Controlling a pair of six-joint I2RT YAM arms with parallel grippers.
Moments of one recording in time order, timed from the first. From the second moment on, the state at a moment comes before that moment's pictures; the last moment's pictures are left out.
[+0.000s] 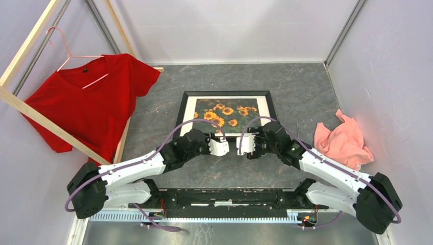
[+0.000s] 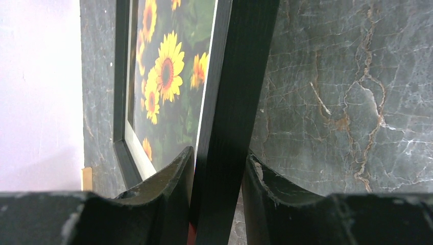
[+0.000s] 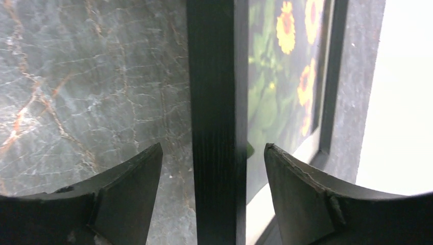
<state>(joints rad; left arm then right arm) -0.94 1.11 0.57 -0.07 -0.20 0.79 0.71 1.04 0.56 -0.23 -0.15 -0.99</state>
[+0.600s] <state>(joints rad) -0.89 1.13 0.70 -0.21 -0.10 0.71 0.83 0.99 0.52 -0.13 0.11 -1.07</state>
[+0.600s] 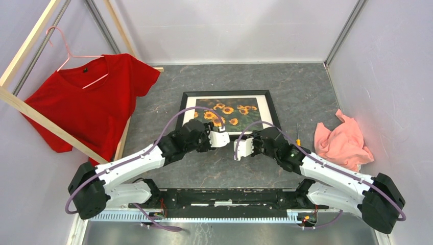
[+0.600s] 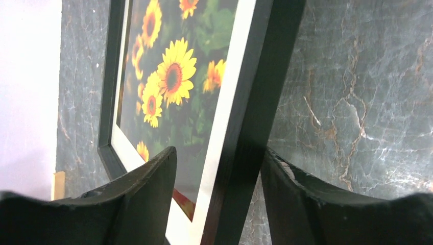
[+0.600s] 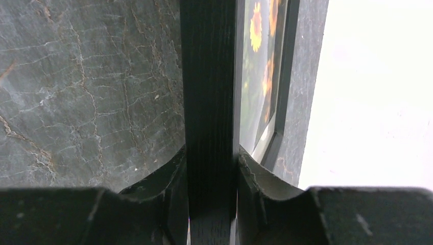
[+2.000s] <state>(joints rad) -0.65 0.81 1.01 -0.50 0.03 0.64 0.59 1.41 1.52 -0.63 -0.15 -0.52</state>
